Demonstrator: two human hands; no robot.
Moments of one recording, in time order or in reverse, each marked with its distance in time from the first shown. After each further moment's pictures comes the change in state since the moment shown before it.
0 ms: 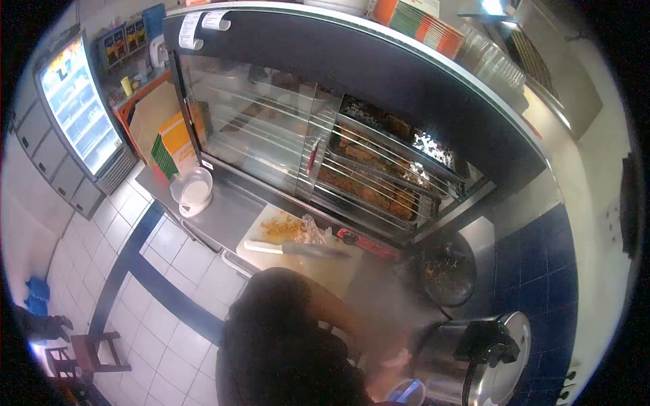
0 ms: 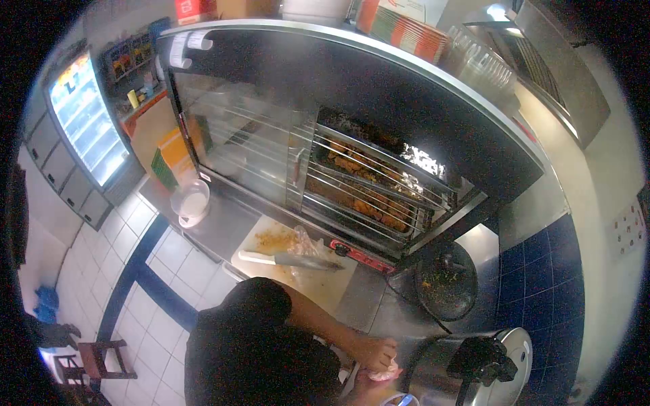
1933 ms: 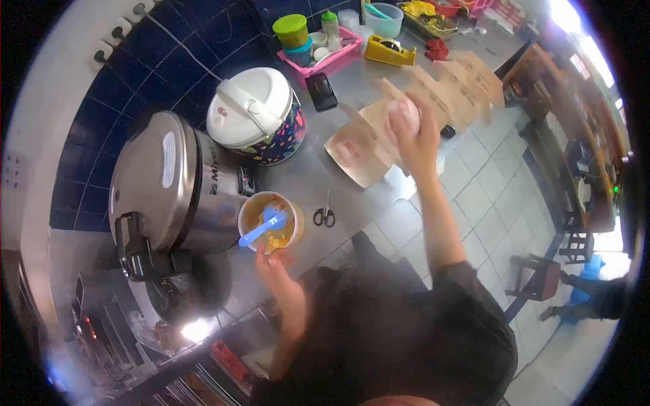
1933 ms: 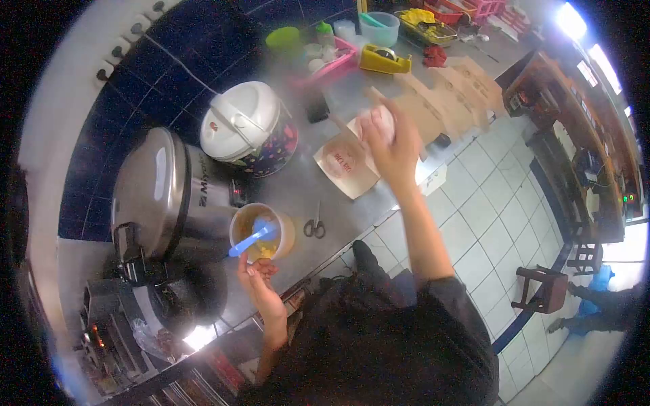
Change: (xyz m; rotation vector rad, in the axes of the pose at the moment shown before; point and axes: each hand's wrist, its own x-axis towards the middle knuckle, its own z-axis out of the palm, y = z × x) left_hand 0.120 0.186 0.030 -1.190 -0.388 -0.662; right_hand -0.343 -0.016 -0.339 -0.541 1.724 0.321
